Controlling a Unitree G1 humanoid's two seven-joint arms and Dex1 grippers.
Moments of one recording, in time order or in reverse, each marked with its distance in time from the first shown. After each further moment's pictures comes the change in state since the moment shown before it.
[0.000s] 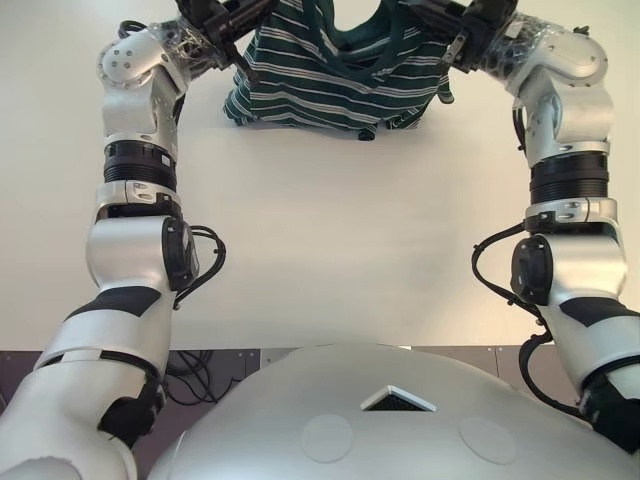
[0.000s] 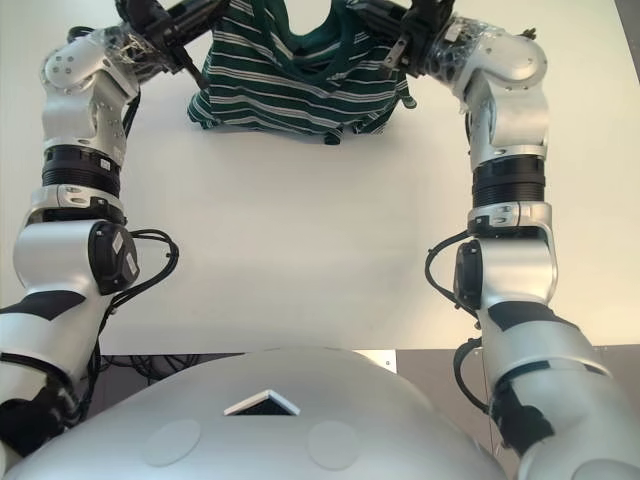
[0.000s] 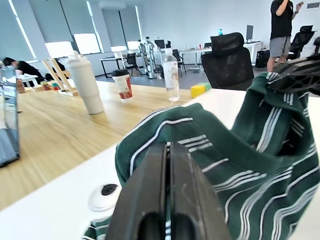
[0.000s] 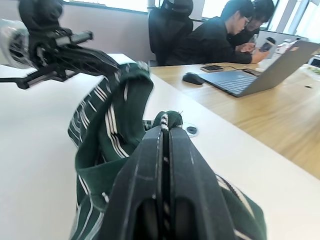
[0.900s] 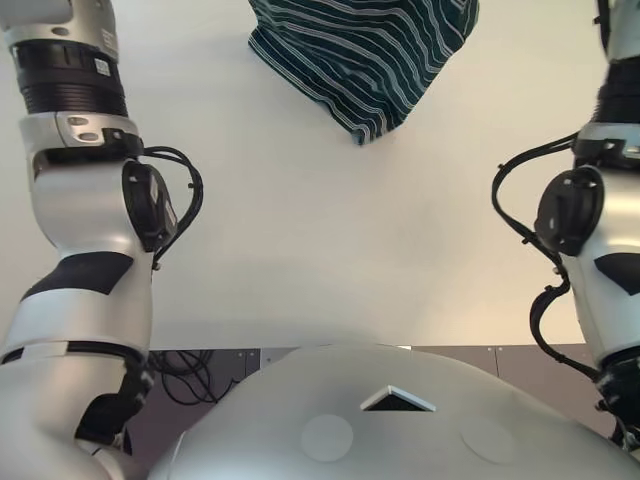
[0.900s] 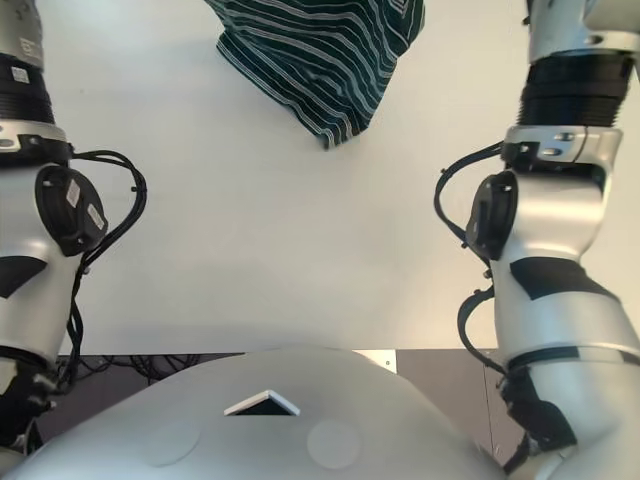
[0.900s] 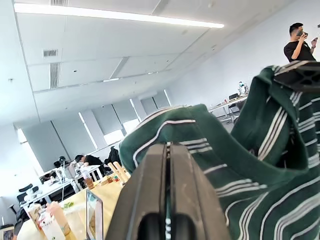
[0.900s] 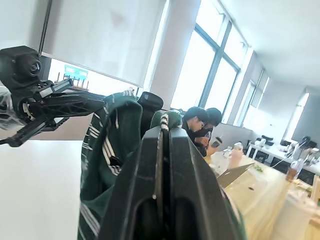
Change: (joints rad) left arm -0.252 0.084 0.016 -0.269 -0.076 0.060 0.125; right arm -0.316 -0.040 -0.125 -0.150 0.187 0.052 -0.126
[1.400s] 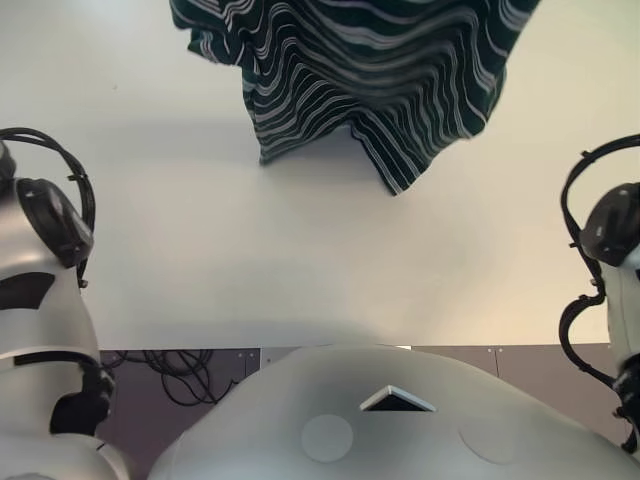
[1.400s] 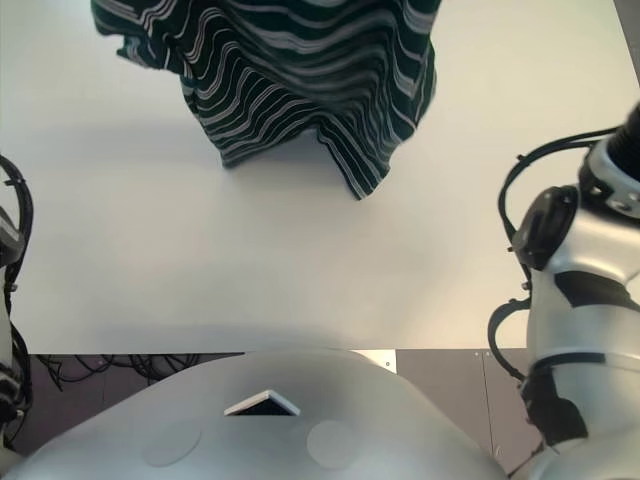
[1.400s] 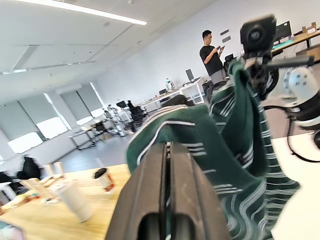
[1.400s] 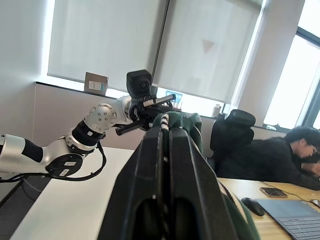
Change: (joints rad) left arm 0.089 0.343 0.071 -0.650 -0.468 0.784 -0.253; right arm 0.119 -0.208 -0.122 -0.602 0.622 0.710 0.101
